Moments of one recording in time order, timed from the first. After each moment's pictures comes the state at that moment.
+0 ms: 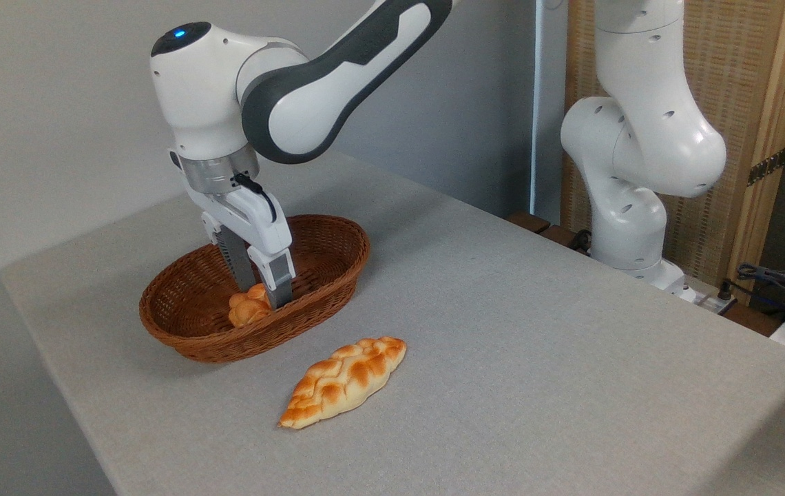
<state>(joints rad) -0.07 0.15 -0.32 -1.90 -0.05 2.04 0.37</state>
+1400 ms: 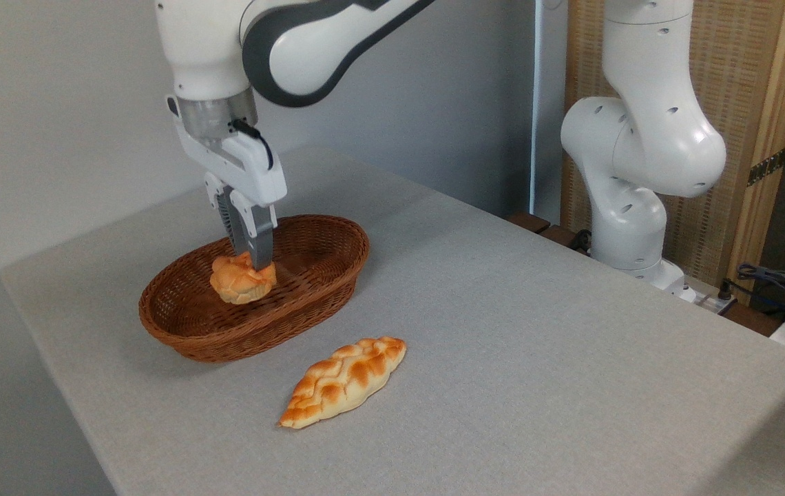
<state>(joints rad) -0.07 0.04 -0.34 -1.88 -0.05 1.99 0.35</state>
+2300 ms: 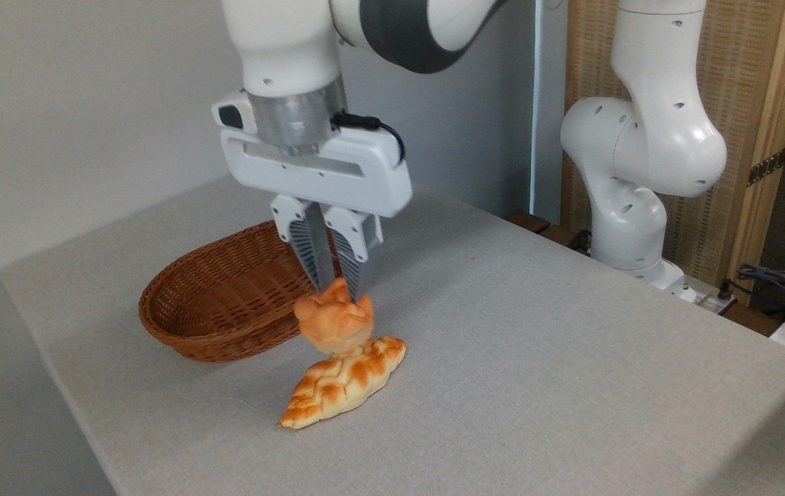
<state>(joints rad) -0.05 -0.08 0.04 -1.89 -0.05 1.76 0.41</state>
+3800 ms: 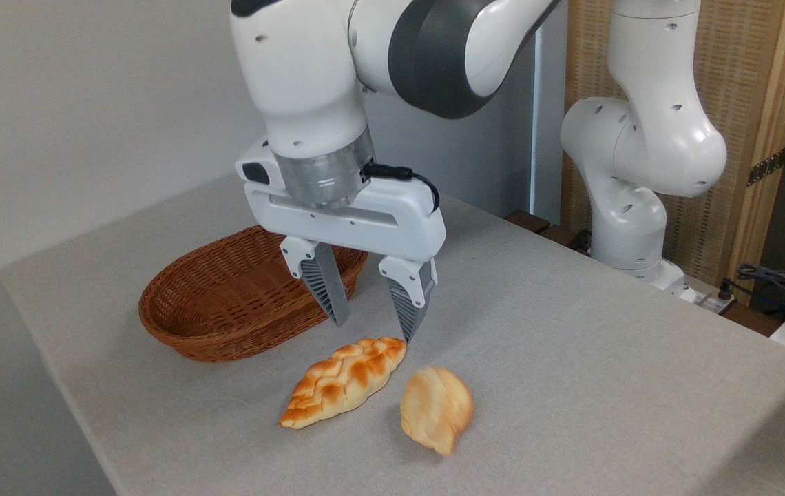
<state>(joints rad) -0.05 -0.03 0.11 -1.89 -0.05 1.74 0.45</state>
